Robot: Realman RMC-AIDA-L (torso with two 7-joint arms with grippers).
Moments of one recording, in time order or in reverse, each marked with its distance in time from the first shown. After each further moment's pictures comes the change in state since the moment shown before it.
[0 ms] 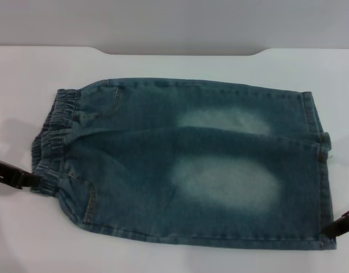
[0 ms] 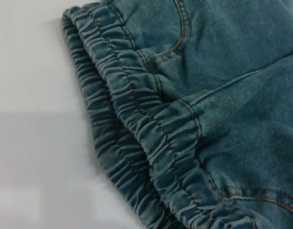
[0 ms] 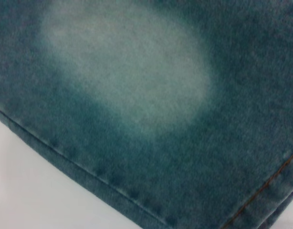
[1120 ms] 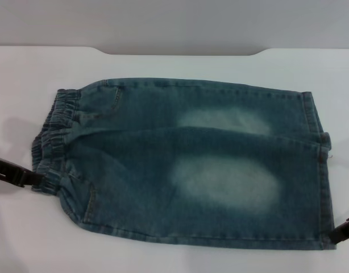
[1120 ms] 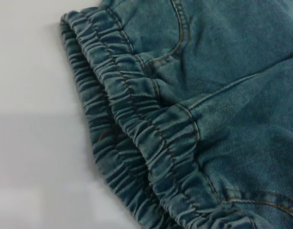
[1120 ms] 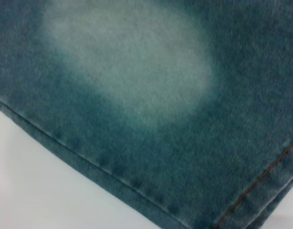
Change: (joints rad) left arm -0.009 0.000 0.000 -0.009 0.000 -0.006 -0.002; right arm -0.010 -0.003 -0.005 -0.028 0.000 -0.037 0.015
